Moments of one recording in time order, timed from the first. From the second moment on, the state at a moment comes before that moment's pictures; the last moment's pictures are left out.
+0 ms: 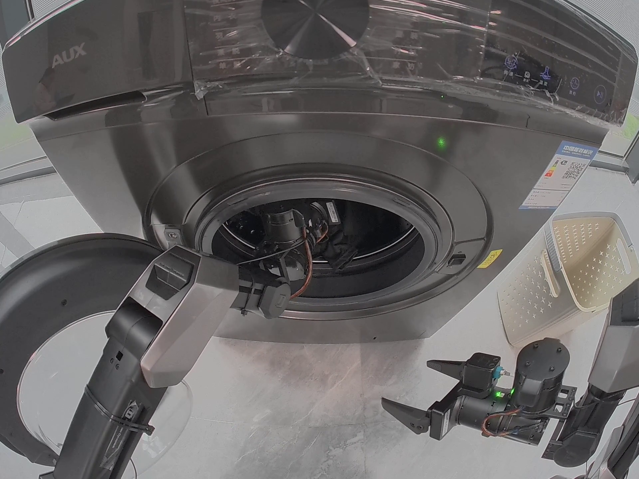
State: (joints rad) left arm -0.52 2.67 -1.94 -0.95 0.25 -0.18; right arm 0.75 1.97 -0.09 -1.55 -0.01 0.13
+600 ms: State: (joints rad) left arm -0.57 2.53 -1.59 -0.87 0.14 -0.18; right arm 0.75 1.97 -0.09 -1.55 -0.01 0.13
